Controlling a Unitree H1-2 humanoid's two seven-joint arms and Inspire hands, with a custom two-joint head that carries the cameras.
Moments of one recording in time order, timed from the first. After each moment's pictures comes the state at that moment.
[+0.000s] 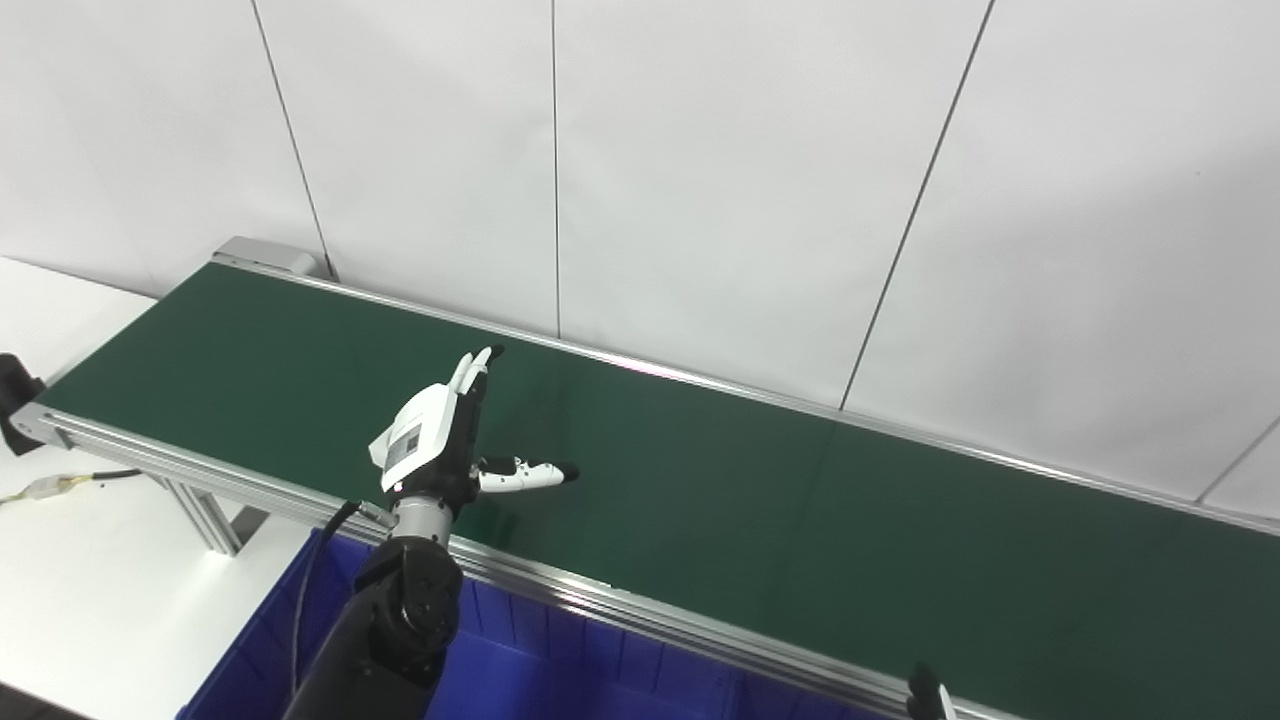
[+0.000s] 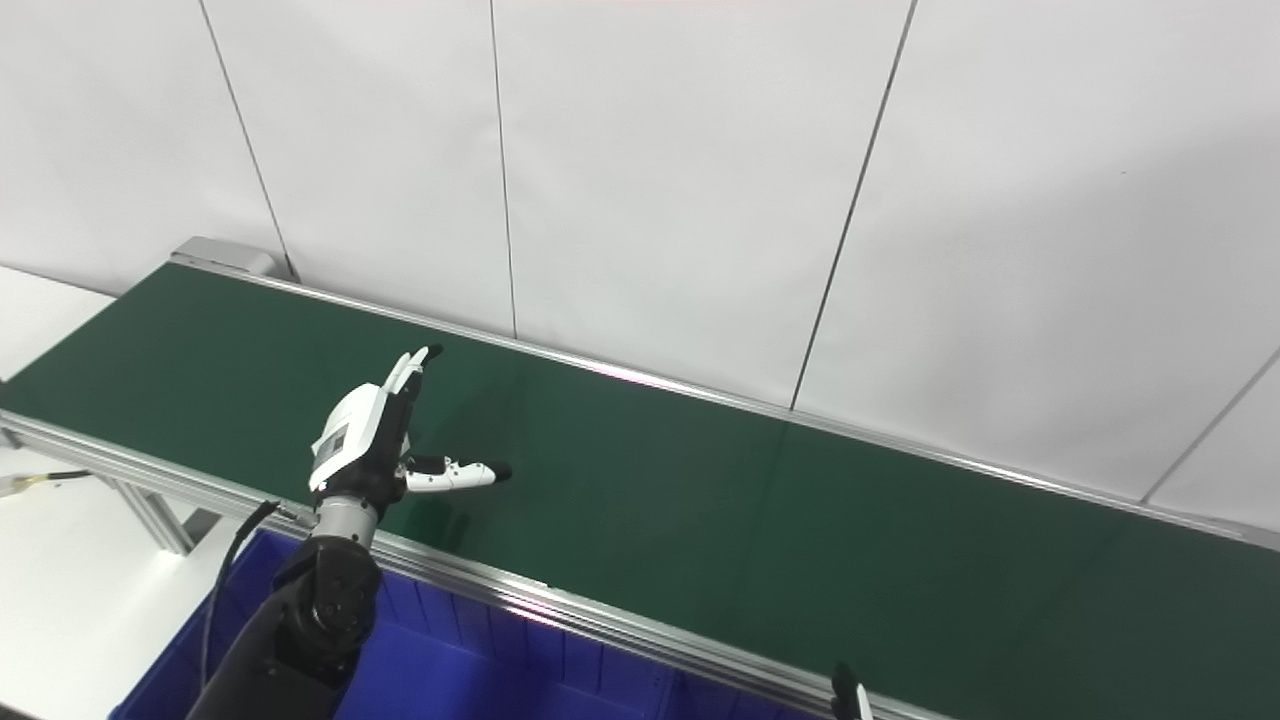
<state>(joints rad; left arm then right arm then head) -0.20 0.18 0.00 0.08 0.67 0.27 0.15 0.36 -0.08 0.19 -0.18 -0.23 -0.15 0.03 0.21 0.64</state>
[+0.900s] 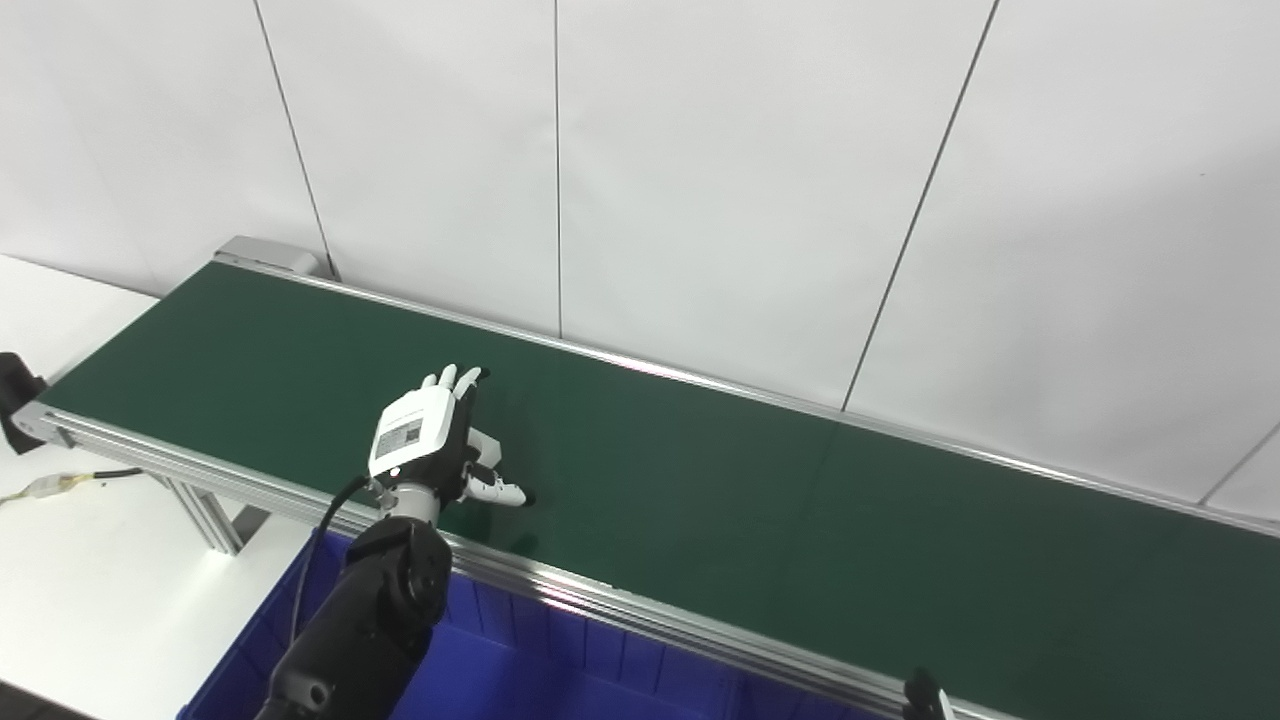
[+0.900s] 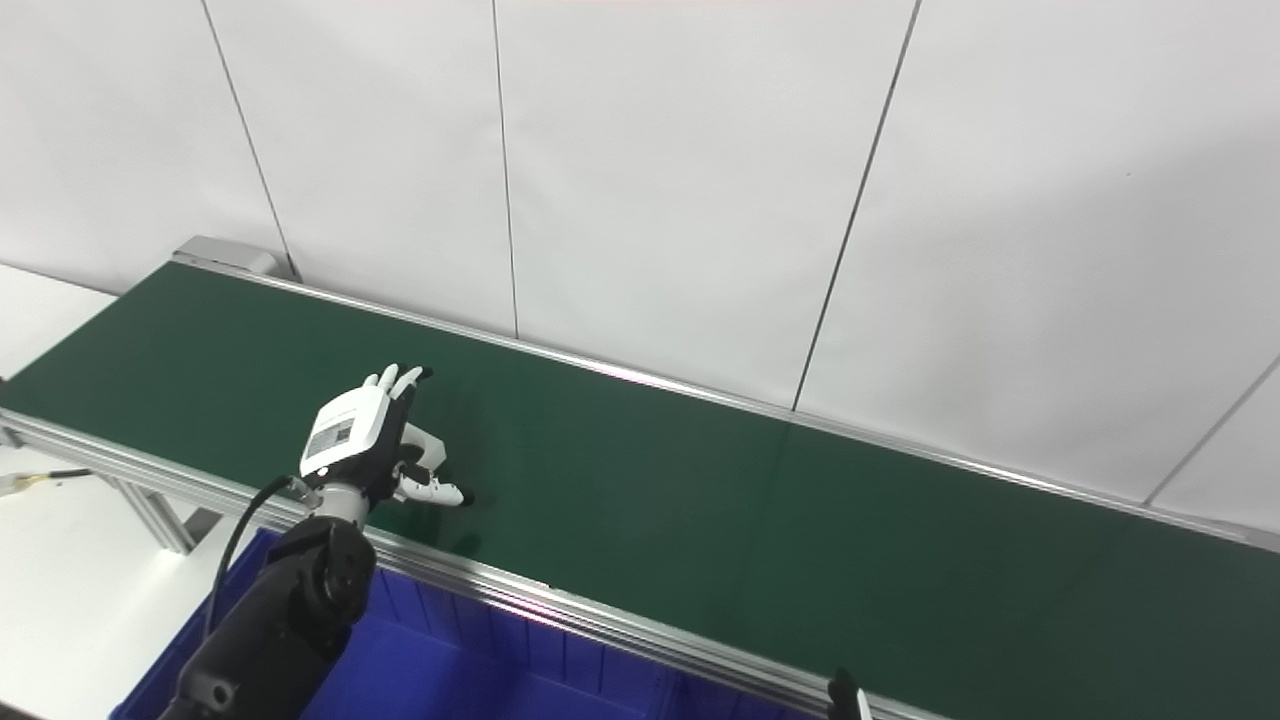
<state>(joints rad) -0.28 0.29 -0.13 0.25 0.78 0.38 0.15 0.36 -0.09 0.19 -0.18 -0.22 -0.14 0.05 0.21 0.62</state>
